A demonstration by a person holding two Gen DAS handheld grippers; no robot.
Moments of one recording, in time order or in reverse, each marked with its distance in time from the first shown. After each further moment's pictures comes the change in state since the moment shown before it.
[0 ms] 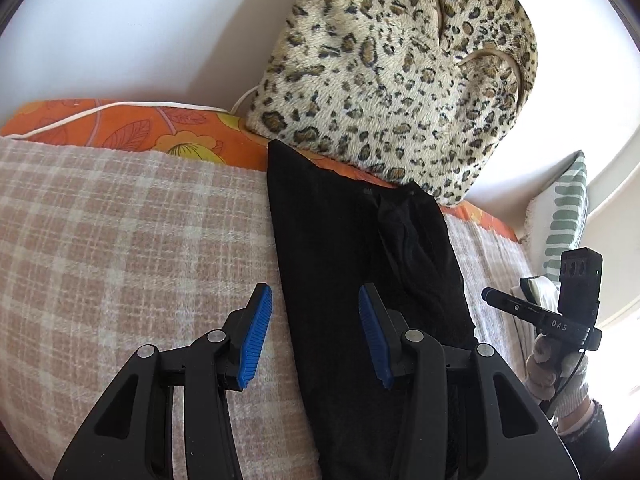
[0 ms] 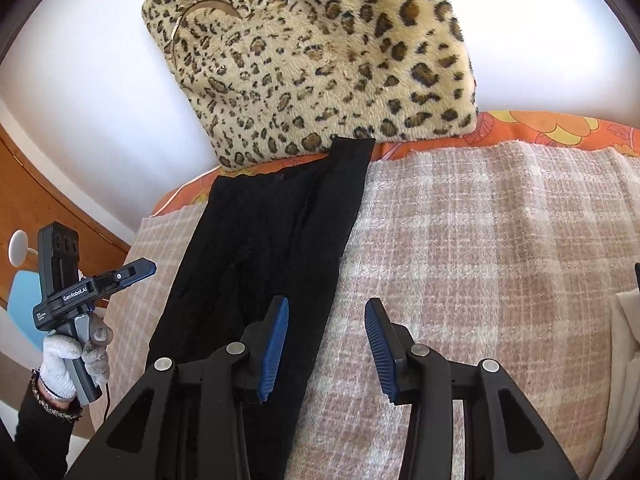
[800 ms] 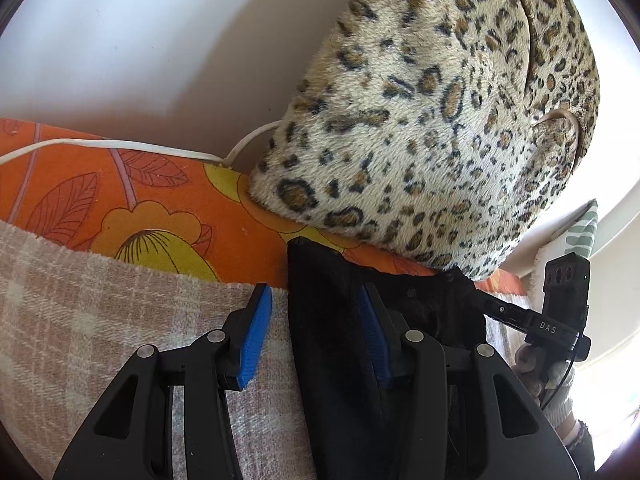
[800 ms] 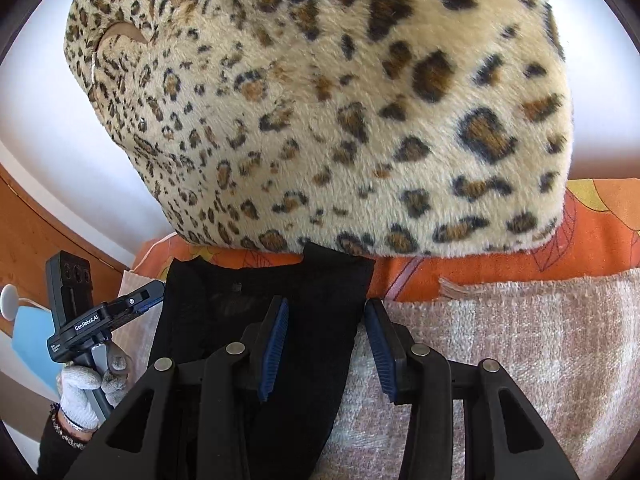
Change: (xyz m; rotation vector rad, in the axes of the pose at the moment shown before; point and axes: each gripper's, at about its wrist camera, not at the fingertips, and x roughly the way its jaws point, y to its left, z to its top) left arm 0.077 0.038 0.077 -0.075 -0.052 -0.056; right arm 0.091 -0.036 0.108 0.039 -0.014 0.044
